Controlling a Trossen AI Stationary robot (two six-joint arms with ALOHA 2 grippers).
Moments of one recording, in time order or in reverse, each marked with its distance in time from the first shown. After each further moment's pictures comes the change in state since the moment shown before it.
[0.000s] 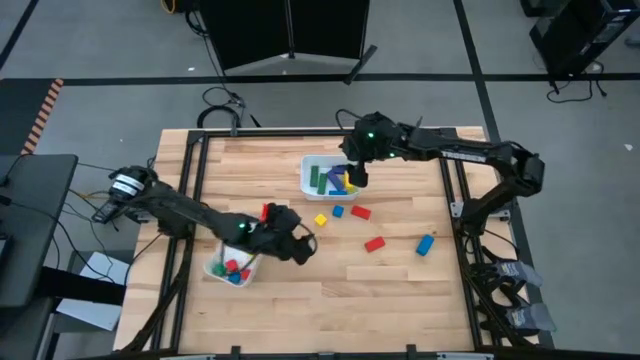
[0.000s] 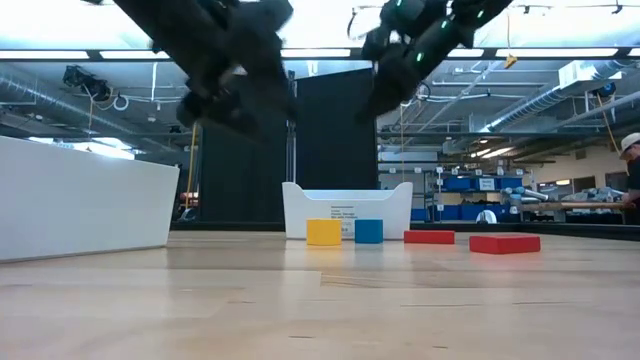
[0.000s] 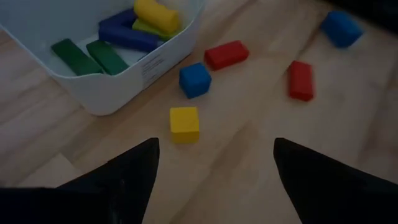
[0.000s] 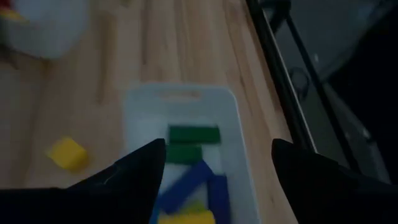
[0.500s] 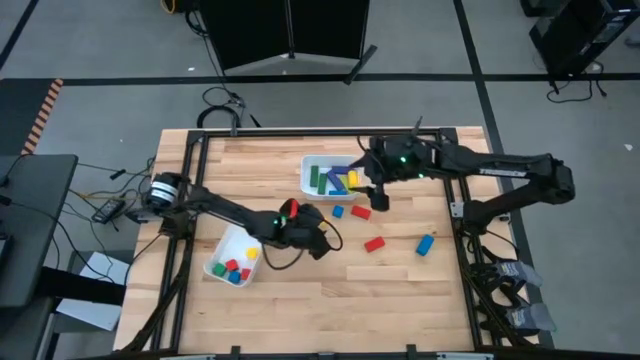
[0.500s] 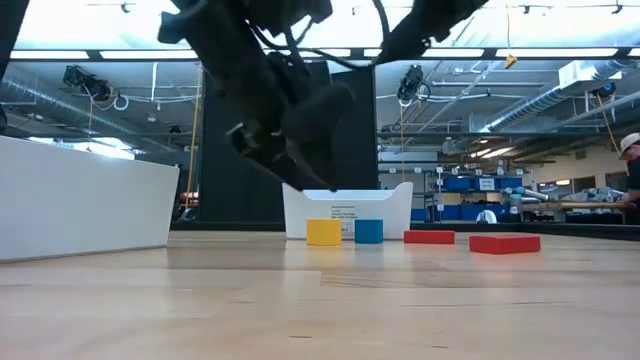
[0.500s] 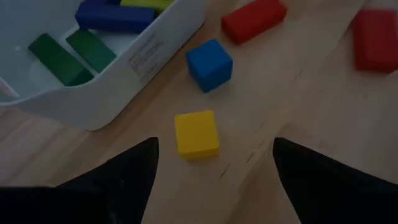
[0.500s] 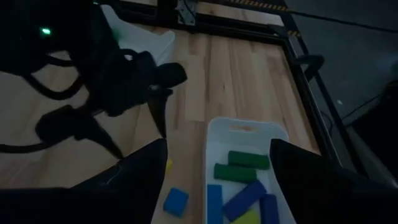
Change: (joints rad) left arm 0.115 0.278 0.209 -0.102 0.068 0.144; right arm 0.220 -0.267 -0.073 -0.068 0.037 0.086
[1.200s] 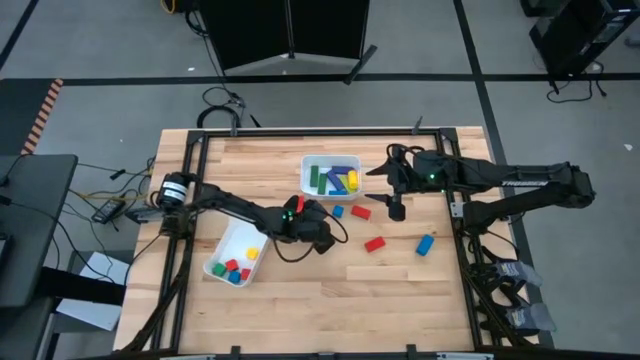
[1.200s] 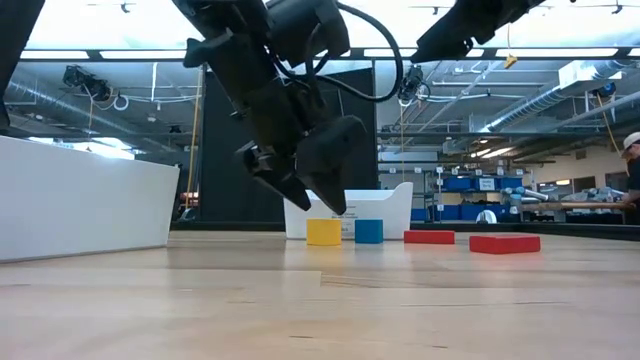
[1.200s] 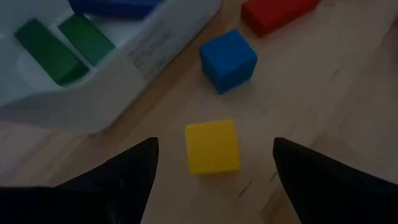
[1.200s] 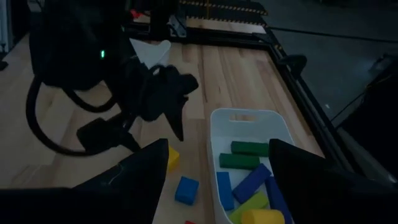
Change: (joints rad) left arm 0.063 0.077 0.032 0.007 0.034 0.006; right arm 0.089 -0.248 -0.256 0.115 0.122 0.112
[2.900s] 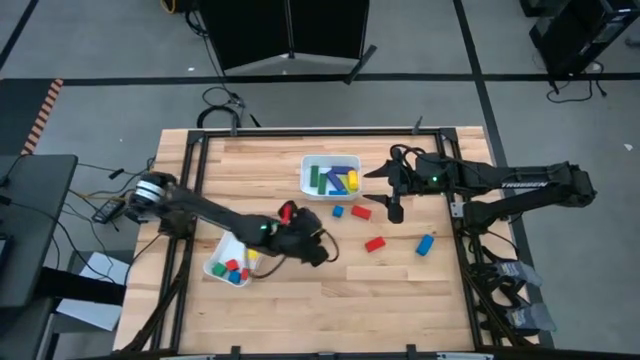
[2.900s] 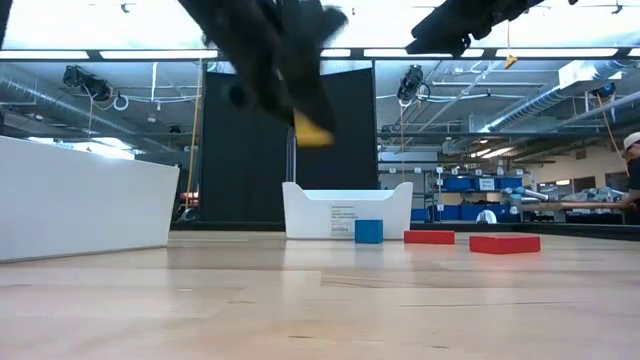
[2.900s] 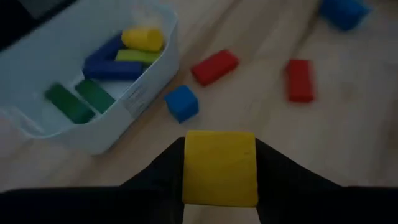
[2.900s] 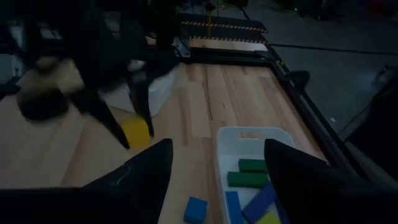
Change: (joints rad) left arm -0.149 -0.184 -0.001 -0.030 -0.118 0.025; right arm 0.027 -0.005 -0.035 0.106 0.002 0.034
